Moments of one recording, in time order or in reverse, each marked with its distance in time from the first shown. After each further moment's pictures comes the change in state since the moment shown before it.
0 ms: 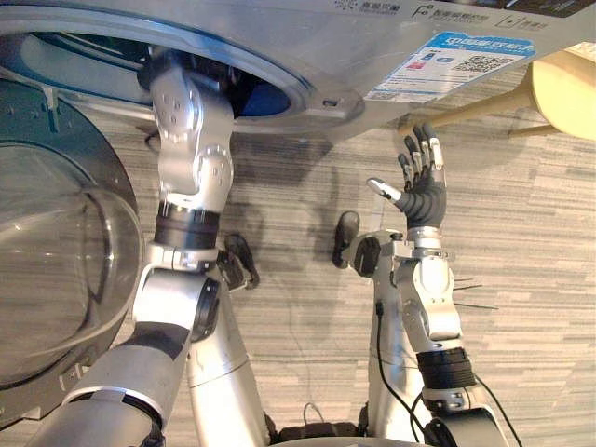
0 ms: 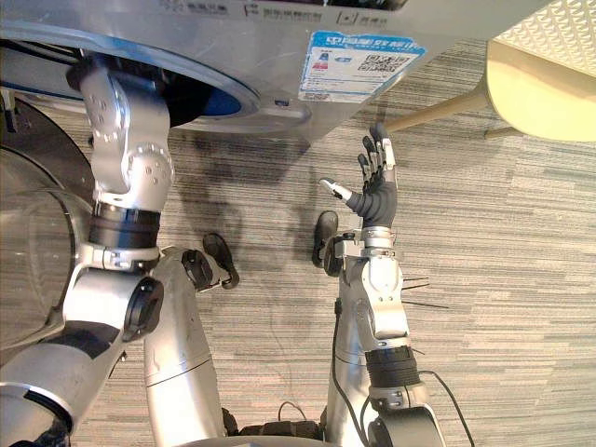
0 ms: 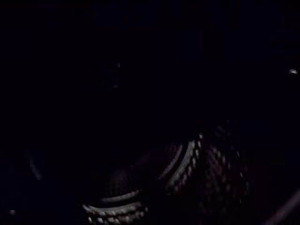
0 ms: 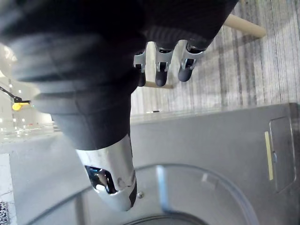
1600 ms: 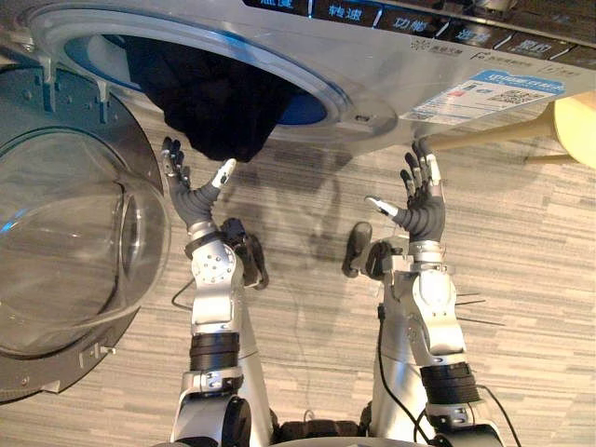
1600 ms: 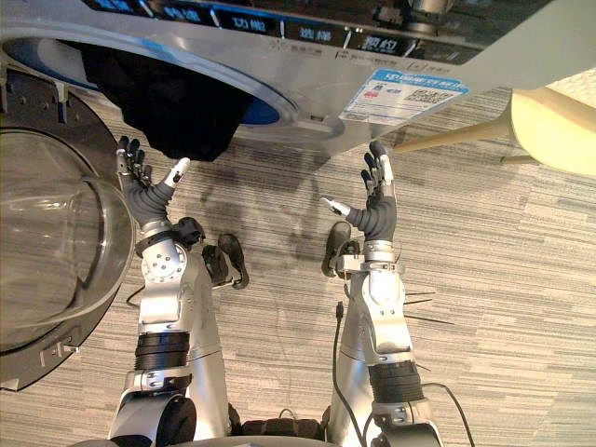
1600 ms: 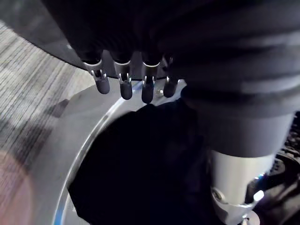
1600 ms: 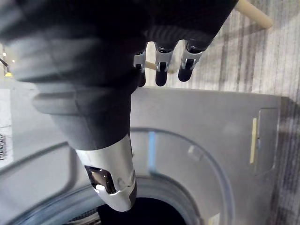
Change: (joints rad) left arm 0.767 -0.375 0.184 -0.165 0.572 0.165 -0.001; right arm 0.083 0.003 -0.017 0.020 -0.111 0.012 -0.023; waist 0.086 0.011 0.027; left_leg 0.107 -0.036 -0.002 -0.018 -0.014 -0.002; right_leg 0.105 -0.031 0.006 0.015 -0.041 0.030
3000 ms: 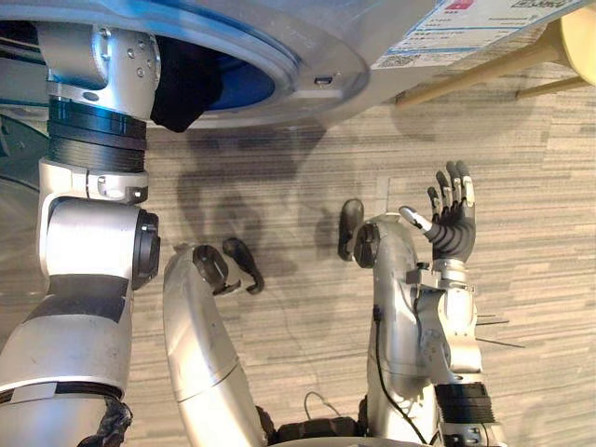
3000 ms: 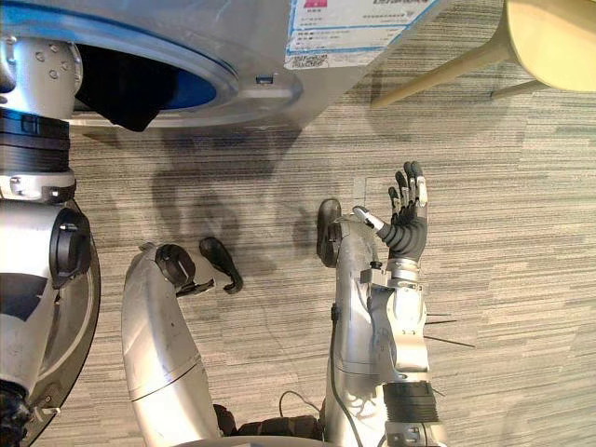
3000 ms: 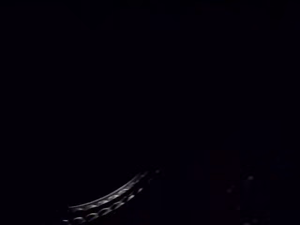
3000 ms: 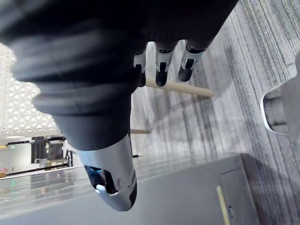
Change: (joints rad) left arm -1.029 0.645 -0.338 0.327 -0.524 -0.201 -0.031; right arm 0.112 -0.024 -0.049 -0.068 0.191 -0.074 0.030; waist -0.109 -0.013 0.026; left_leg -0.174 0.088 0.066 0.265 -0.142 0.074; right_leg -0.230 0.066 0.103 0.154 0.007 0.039
